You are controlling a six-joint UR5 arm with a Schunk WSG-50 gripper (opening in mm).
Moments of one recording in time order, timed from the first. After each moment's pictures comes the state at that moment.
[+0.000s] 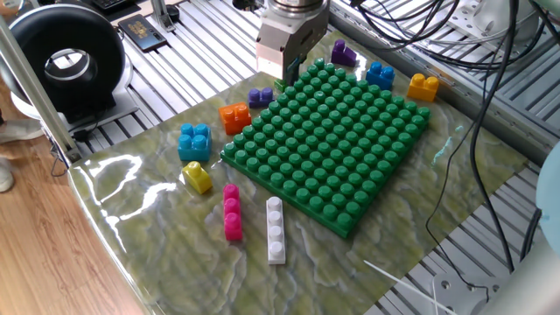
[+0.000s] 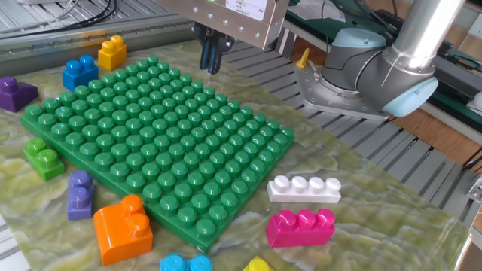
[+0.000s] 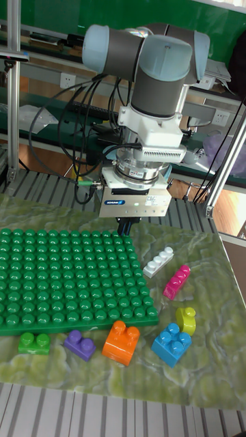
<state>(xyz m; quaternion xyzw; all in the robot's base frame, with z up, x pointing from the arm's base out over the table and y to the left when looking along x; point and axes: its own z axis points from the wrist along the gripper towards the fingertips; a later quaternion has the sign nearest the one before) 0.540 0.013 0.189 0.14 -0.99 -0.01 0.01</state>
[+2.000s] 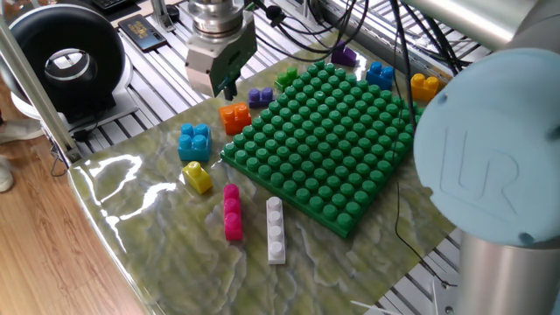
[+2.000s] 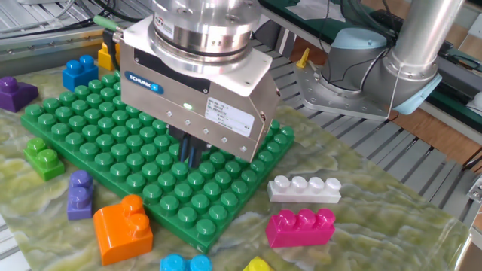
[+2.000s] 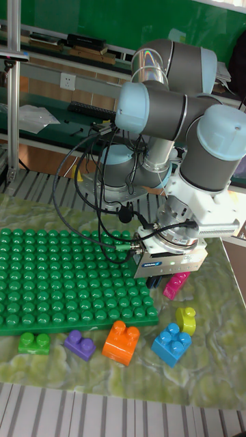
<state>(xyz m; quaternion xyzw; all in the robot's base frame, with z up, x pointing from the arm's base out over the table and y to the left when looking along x) 0.622 0.086 0.133 0.19 -0.98 0.02 0.04</state>
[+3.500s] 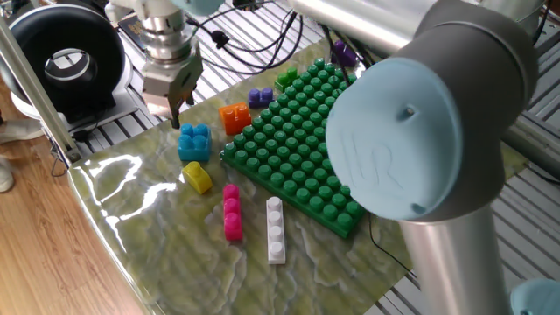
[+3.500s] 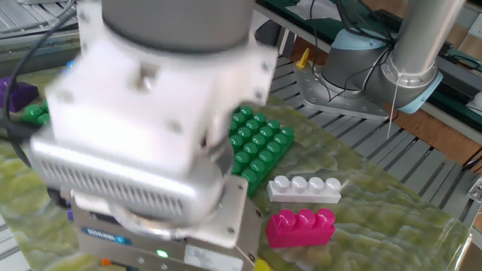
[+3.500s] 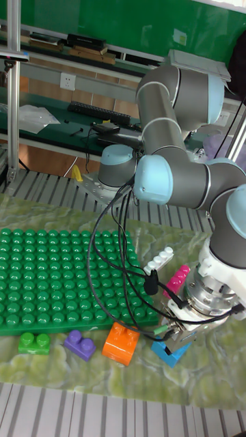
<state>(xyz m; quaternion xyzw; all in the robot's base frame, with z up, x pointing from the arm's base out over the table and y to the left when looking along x) 0.702 0.168 0.055 0.29 -0.96 -0.01 0.02</state>
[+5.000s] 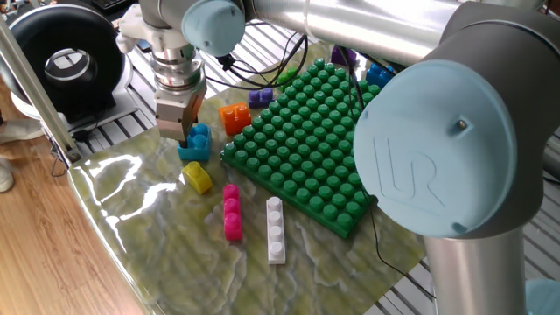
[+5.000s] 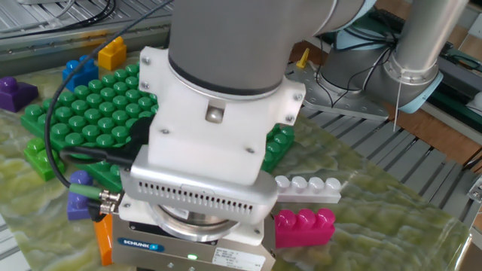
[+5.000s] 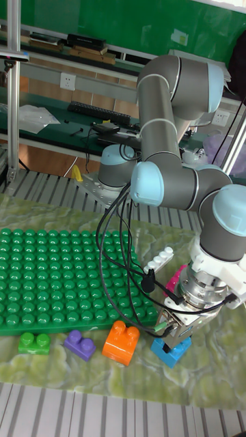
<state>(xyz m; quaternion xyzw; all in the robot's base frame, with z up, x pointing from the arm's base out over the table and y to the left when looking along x) 0.683 0.171 0.029 0.33 -0.94 -0.01 -0.02</state>
